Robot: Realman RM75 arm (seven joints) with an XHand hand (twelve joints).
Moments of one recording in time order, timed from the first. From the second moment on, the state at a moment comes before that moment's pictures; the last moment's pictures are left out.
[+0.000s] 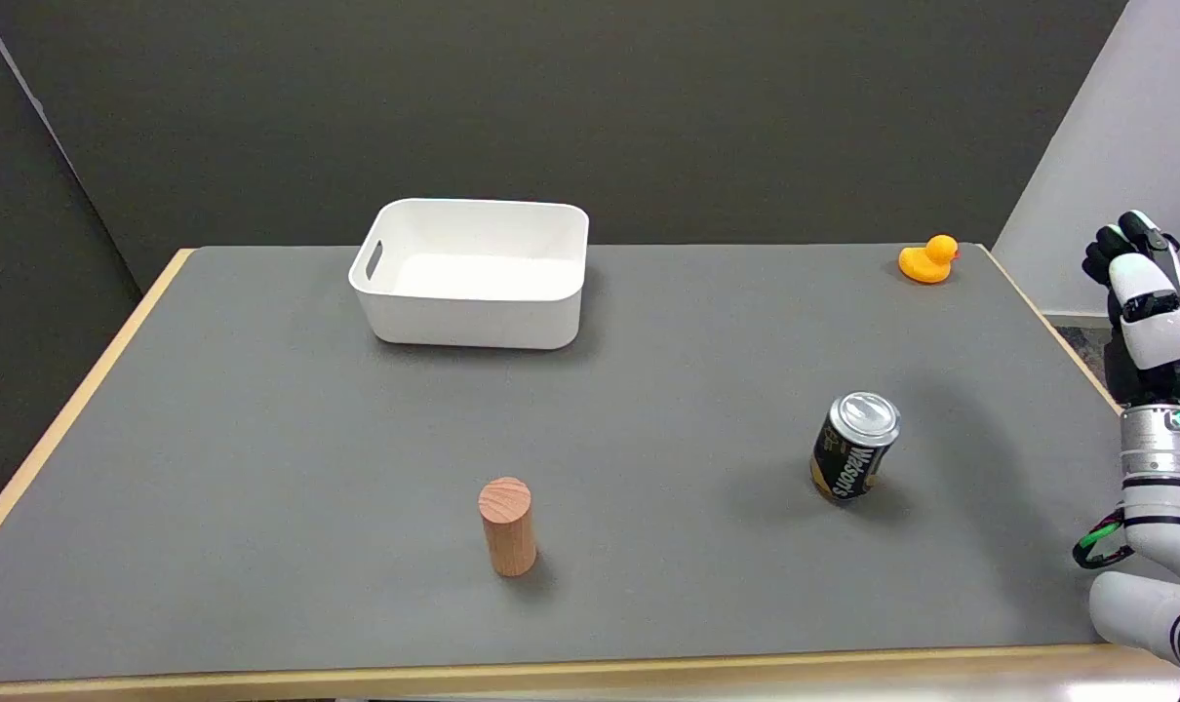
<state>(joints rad) 0.15 -0.92 -1.61 0.27 0.74 1.27 1.76</state>
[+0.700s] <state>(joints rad) 0.14 -0.89 -1.61 0.28 0.69 1.28 1.77</state>
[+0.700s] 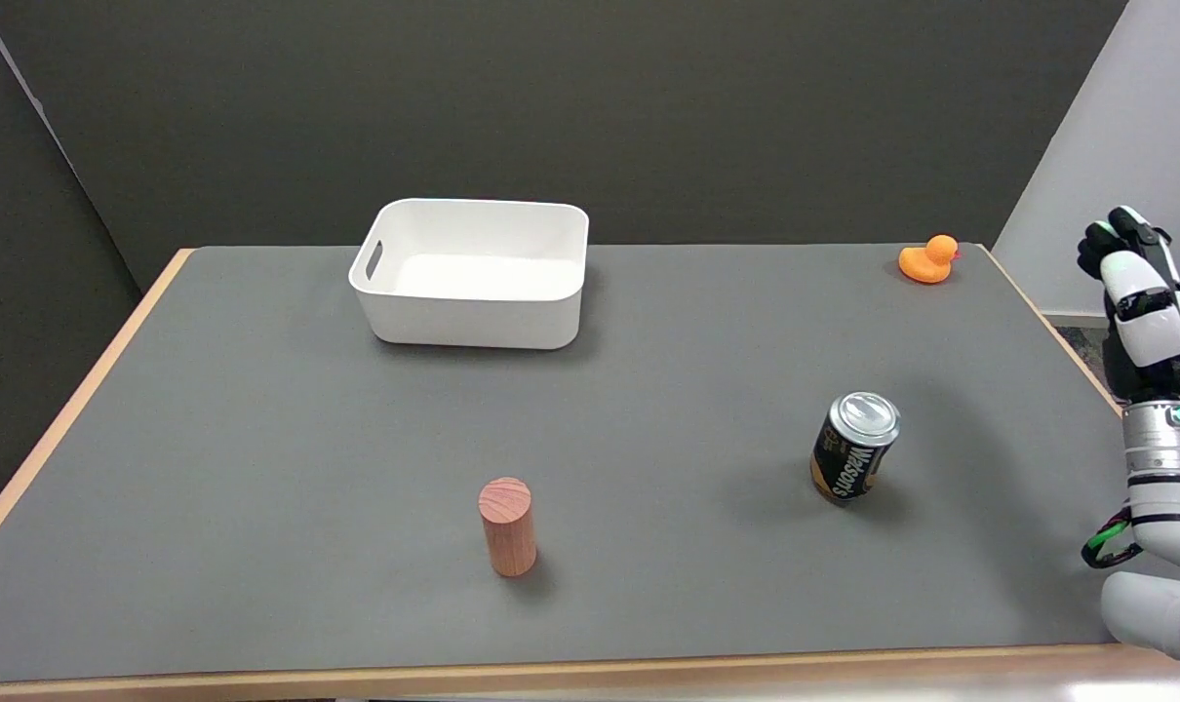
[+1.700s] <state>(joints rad) 0.04 -0.93 -1.62 0.39 0.23 1.58 1.87</state>
